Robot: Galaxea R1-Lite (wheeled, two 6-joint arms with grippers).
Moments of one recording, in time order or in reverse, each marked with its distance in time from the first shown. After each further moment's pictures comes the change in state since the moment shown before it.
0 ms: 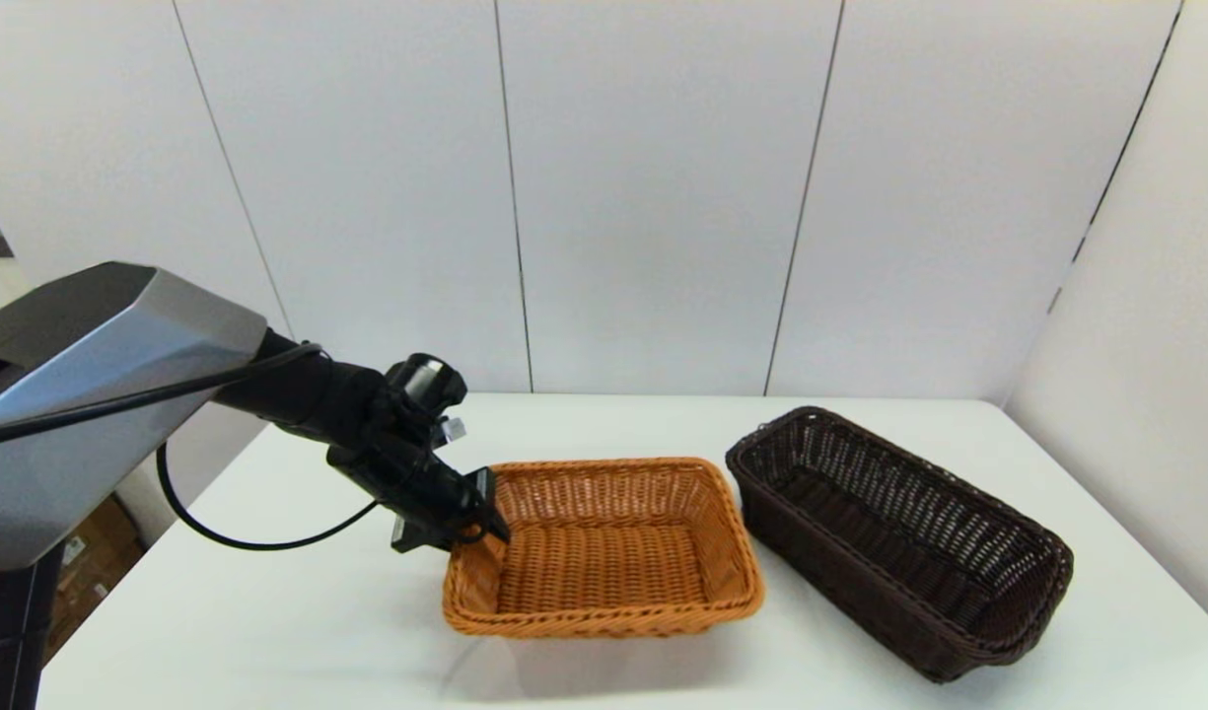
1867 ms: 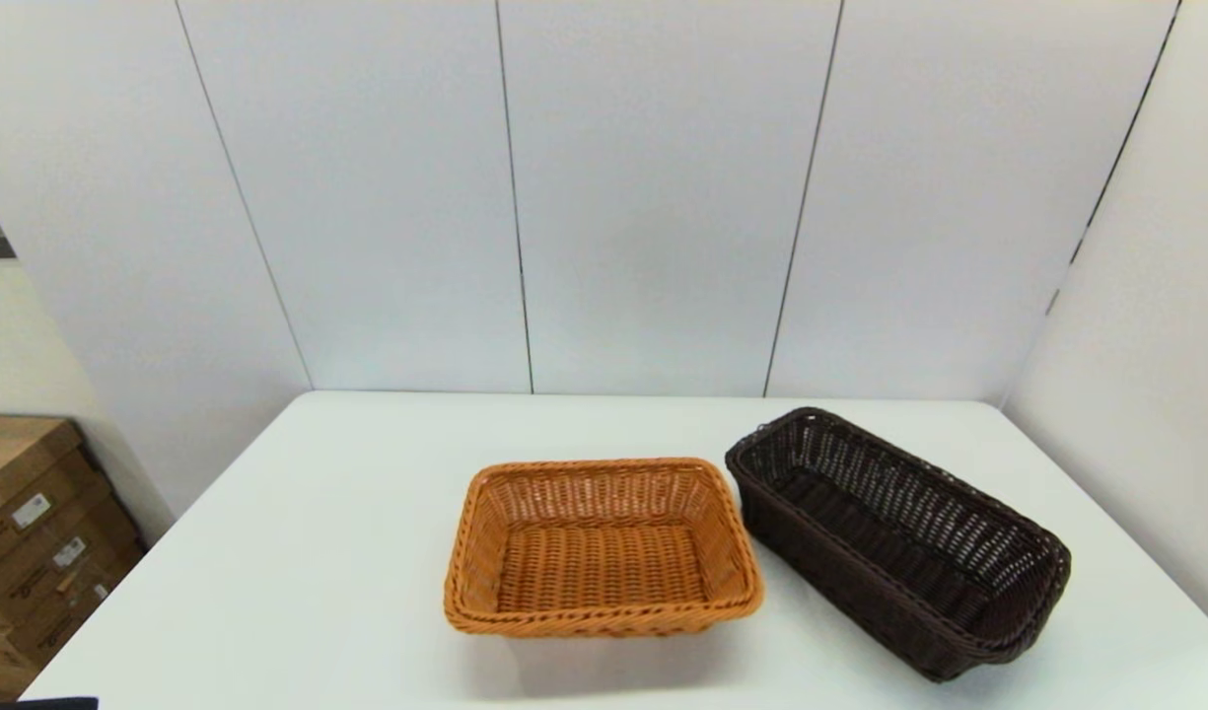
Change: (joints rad) left arm 0.000 -1.443 0.564 0.332 0.071 0.201; right arm 0.000 0.000 0.000 0.000 0.000 0.000
